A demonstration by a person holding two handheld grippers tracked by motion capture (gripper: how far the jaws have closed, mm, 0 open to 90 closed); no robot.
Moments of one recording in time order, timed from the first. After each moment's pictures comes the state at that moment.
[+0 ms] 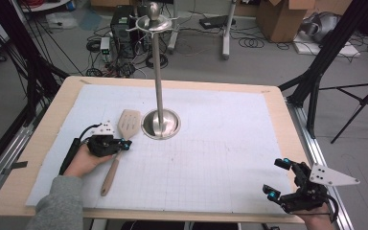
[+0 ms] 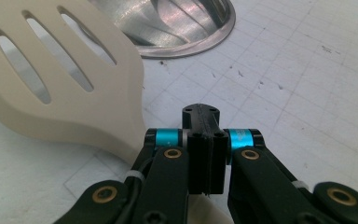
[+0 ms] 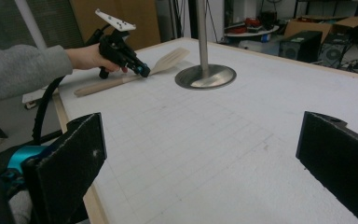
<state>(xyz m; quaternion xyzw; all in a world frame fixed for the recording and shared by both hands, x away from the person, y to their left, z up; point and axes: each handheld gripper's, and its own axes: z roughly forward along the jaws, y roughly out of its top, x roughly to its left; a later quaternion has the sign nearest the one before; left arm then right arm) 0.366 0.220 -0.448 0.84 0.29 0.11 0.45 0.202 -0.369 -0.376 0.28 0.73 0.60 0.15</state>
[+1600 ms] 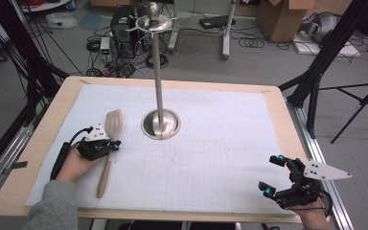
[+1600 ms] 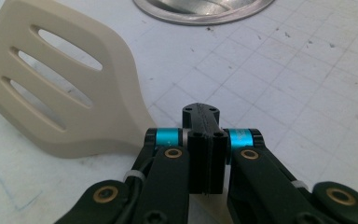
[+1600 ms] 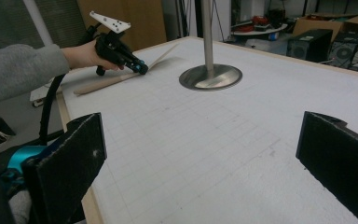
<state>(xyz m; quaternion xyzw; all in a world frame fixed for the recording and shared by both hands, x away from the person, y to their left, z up) 0.348 0.244 -0.447 0.84 0.30 0.19 0.40 0.215 -0.362 -0.378 0.27 0.74 0.60 0.13</state>
